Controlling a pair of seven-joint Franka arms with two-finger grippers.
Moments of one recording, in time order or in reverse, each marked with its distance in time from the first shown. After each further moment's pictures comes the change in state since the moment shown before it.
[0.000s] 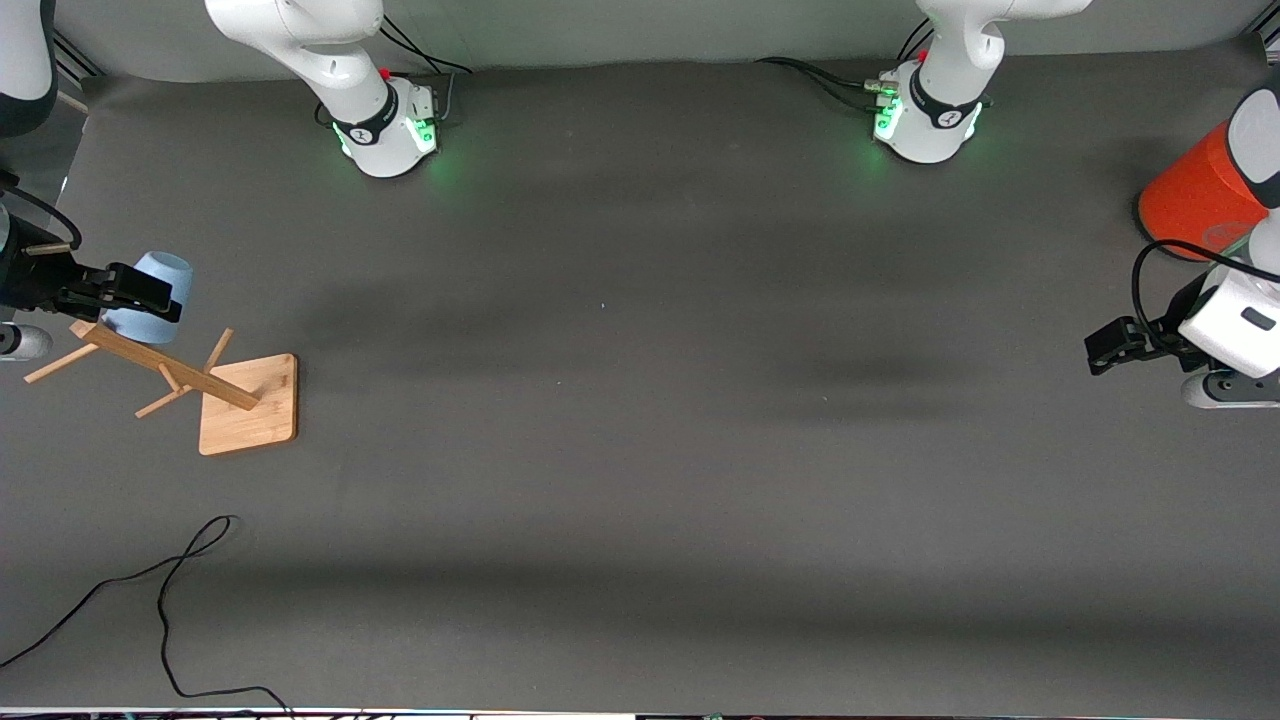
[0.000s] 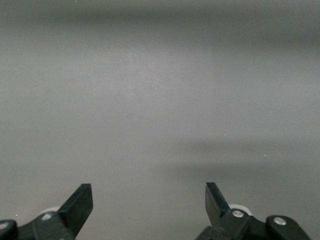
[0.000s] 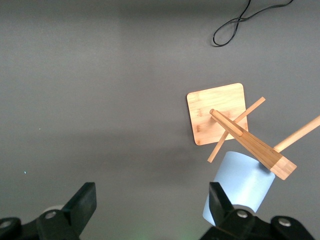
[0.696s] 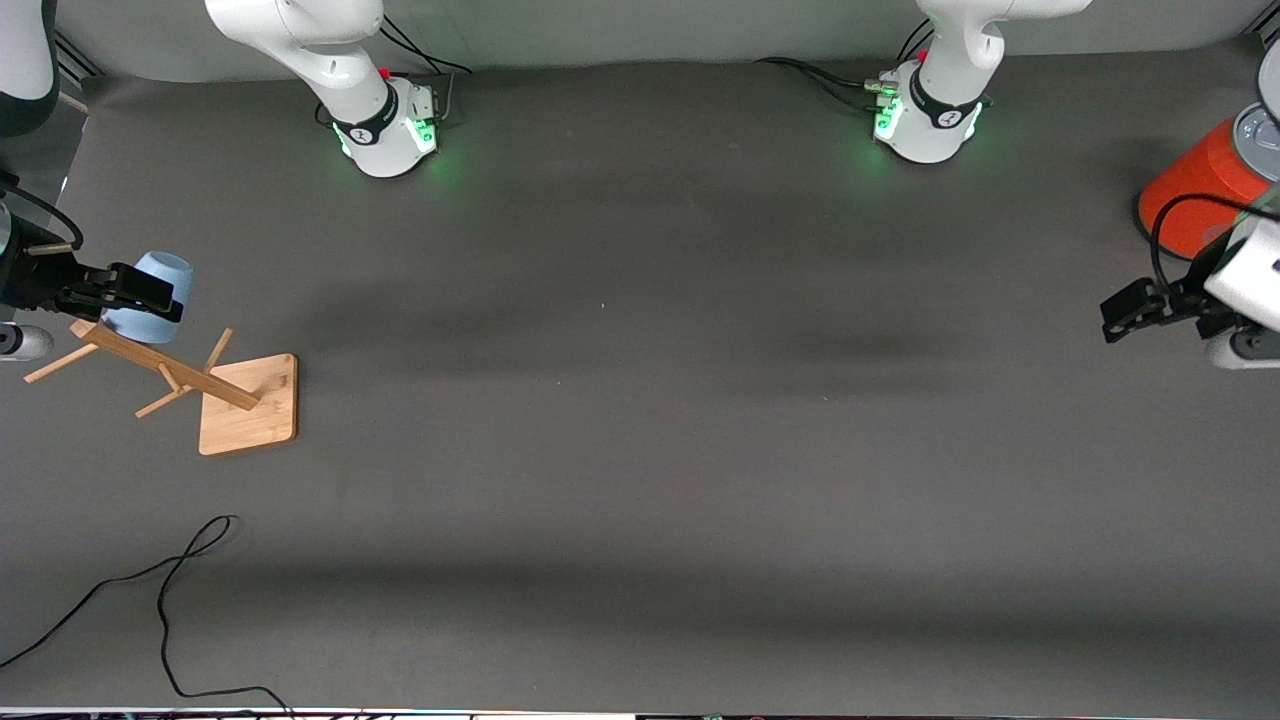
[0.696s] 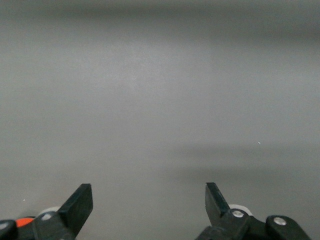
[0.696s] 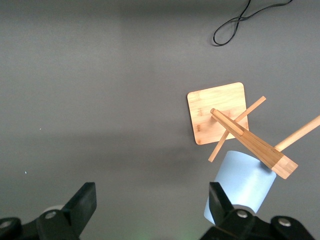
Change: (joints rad) left arm 0.000 -0.100 0.001 -0.028 0.000 -0.069 0.000; right arm 0.000 0.000 0.002 0.000 0.000 -0.001 0.007
